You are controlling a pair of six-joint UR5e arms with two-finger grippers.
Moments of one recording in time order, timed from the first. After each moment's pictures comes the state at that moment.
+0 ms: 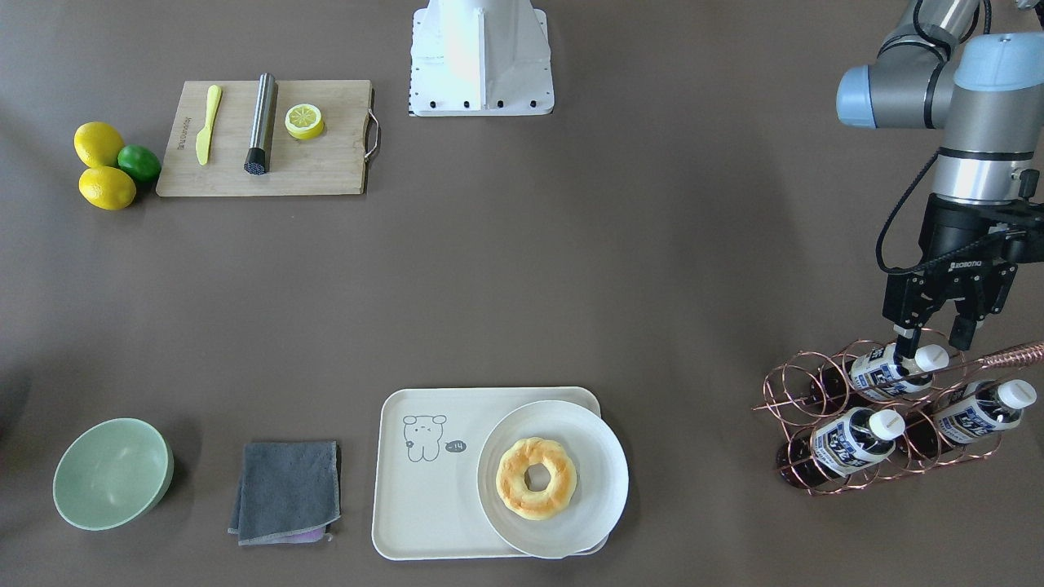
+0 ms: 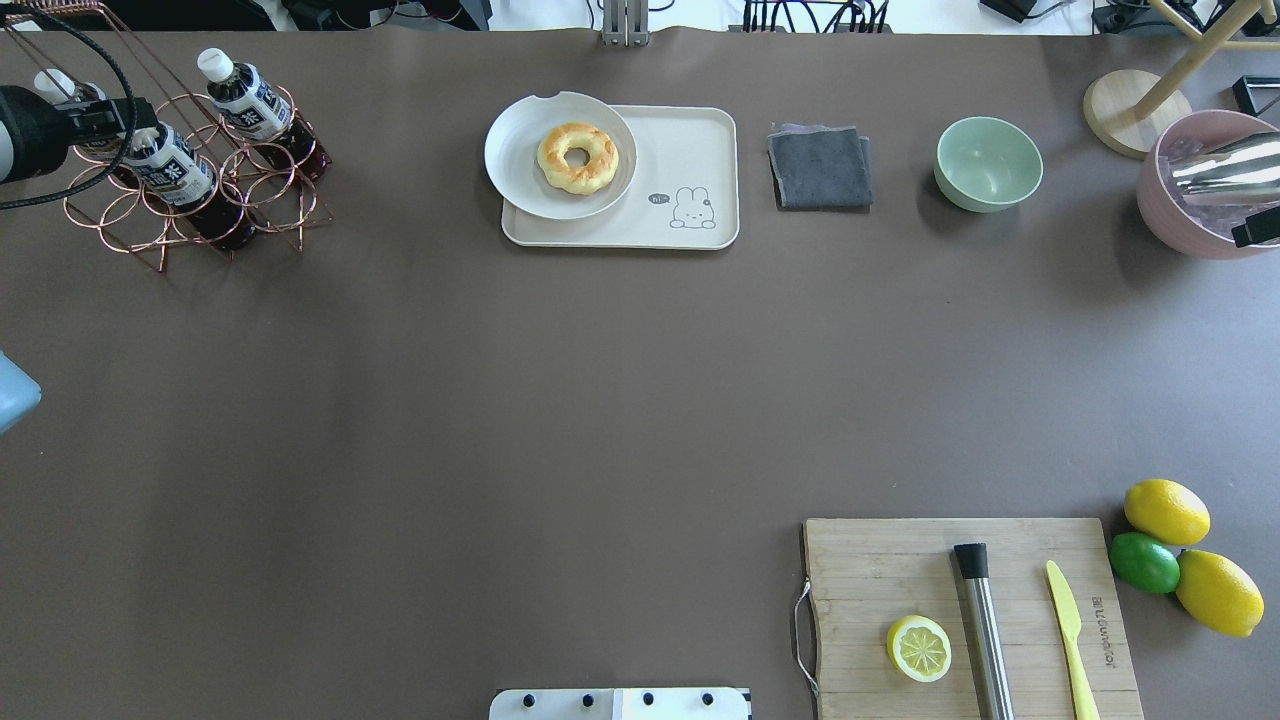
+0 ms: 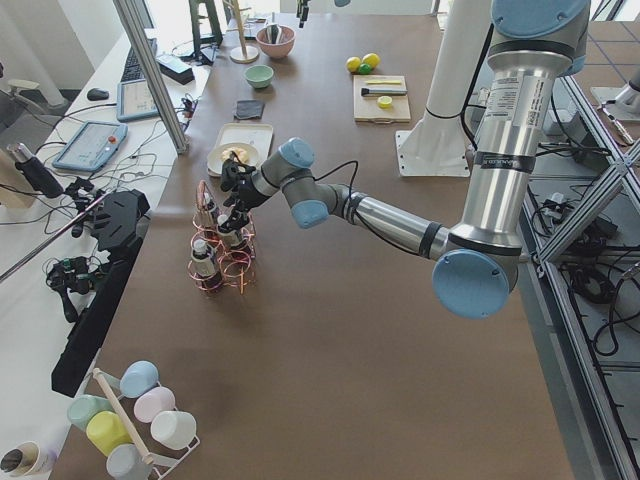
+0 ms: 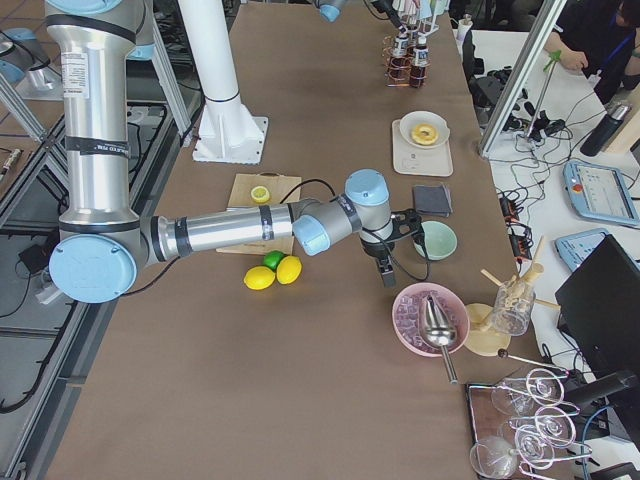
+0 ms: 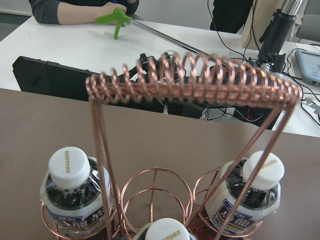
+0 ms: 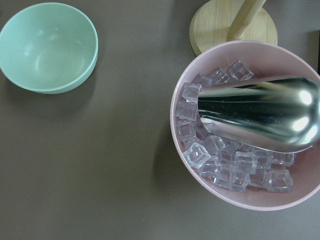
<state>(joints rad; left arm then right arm) -1.01 -1.72 -1.72 -2.30 -1.61 -1.06 1.31 -1.59 1.75 -1.19 2.18 0.33</state>
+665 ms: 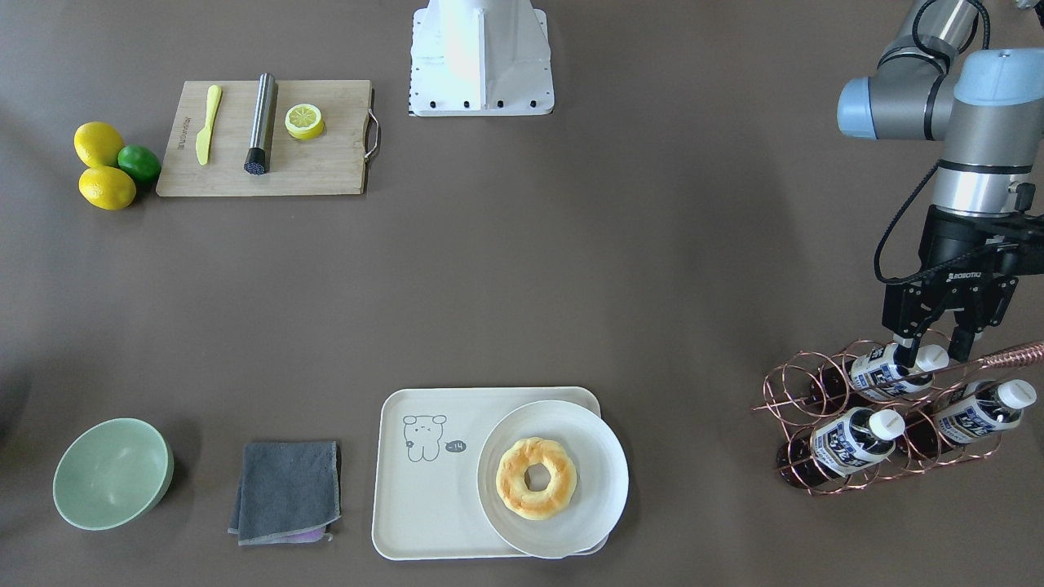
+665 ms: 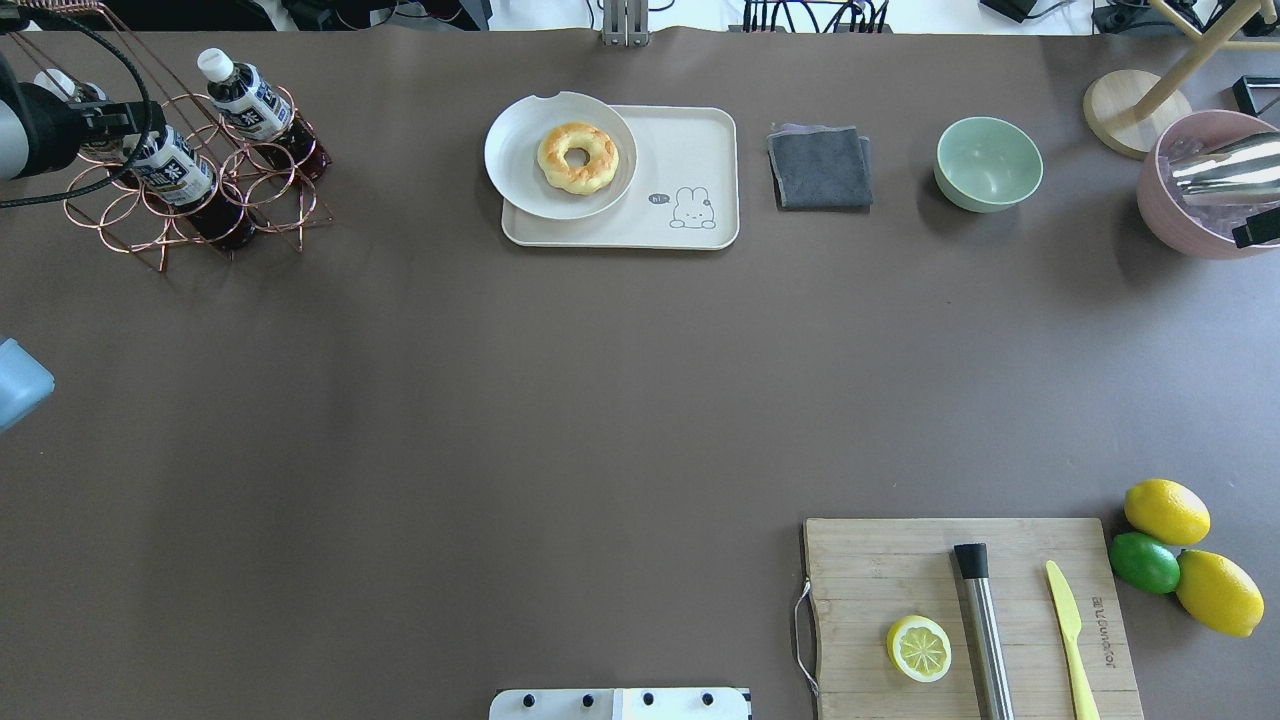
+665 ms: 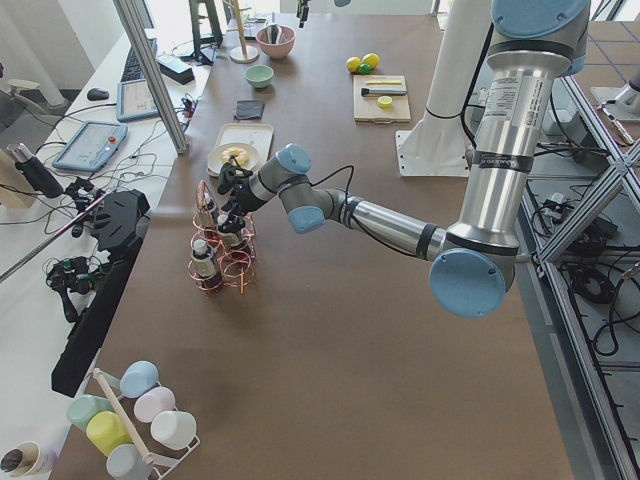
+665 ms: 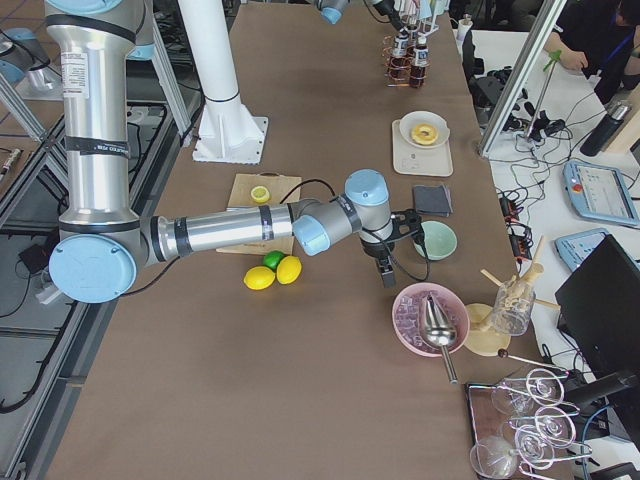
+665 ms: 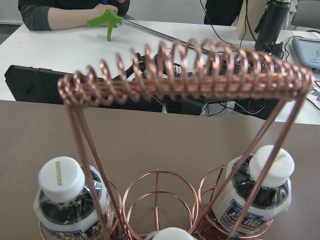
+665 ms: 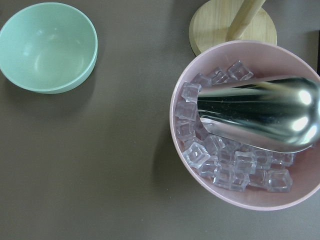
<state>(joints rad) -1.01 -1.73 -1.67 -2.35 -1.61 -1.01 1.31 -1.59 1.75 -1.19 2.18 0.33</state>
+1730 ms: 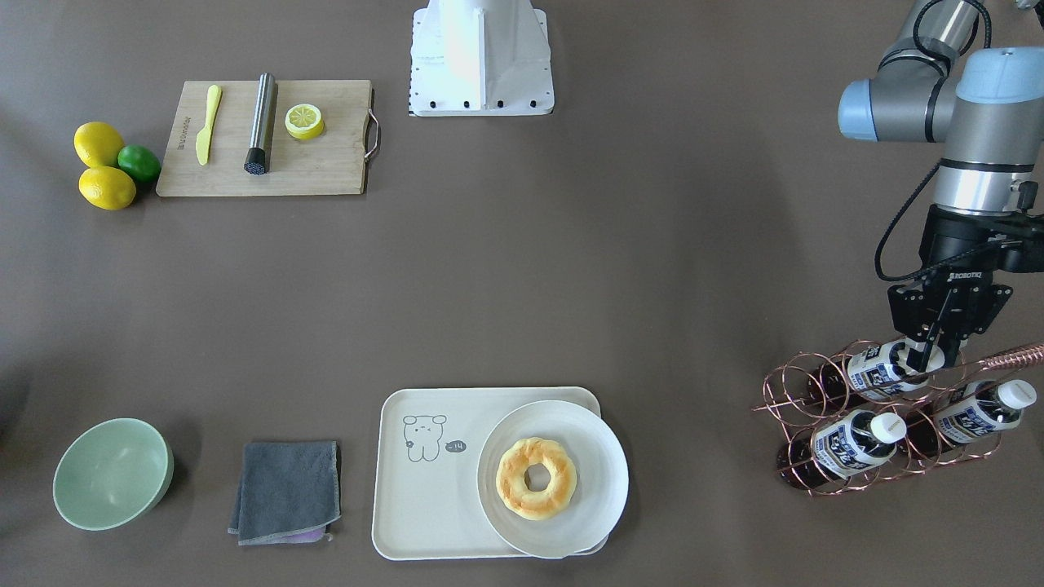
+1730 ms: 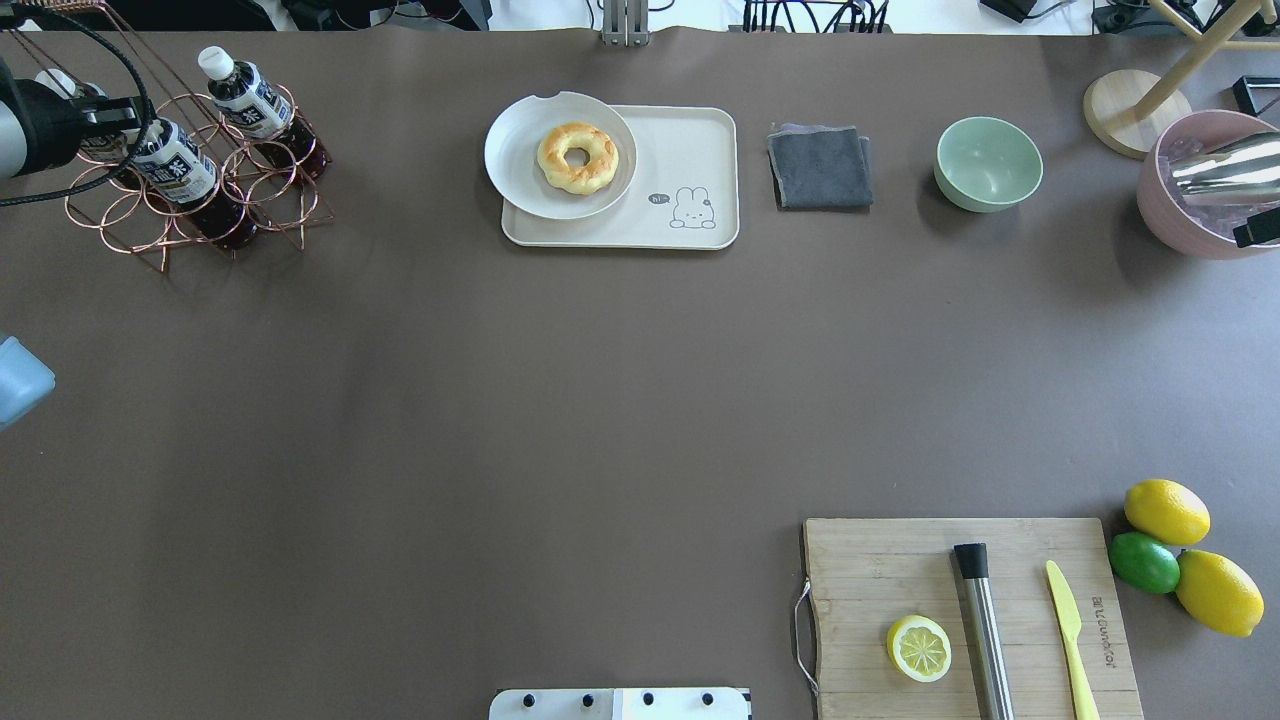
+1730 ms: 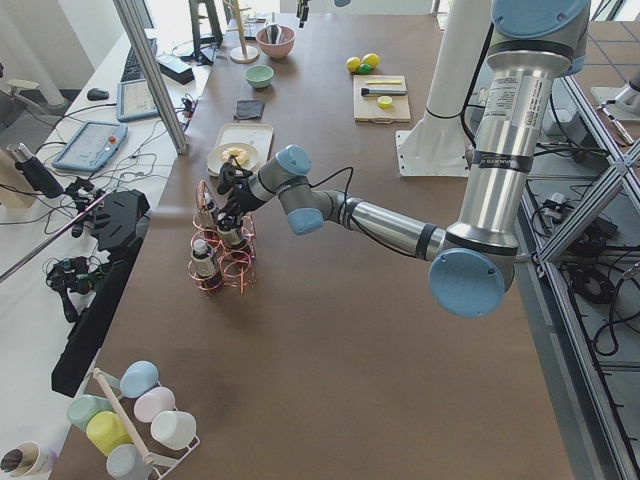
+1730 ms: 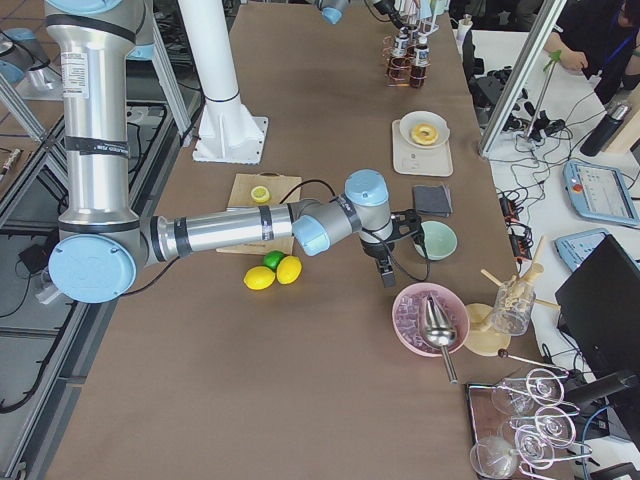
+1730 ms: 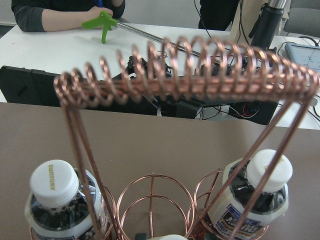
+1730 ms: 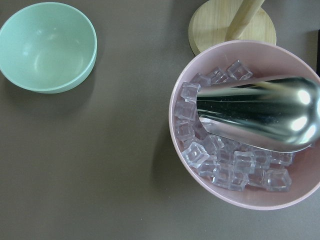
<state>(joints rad) -1.02 -1.73 -1.68 -2.37 -1.61 -1.03 1.31 -1.59 1.75 -1.19 2.18 0.33</state>
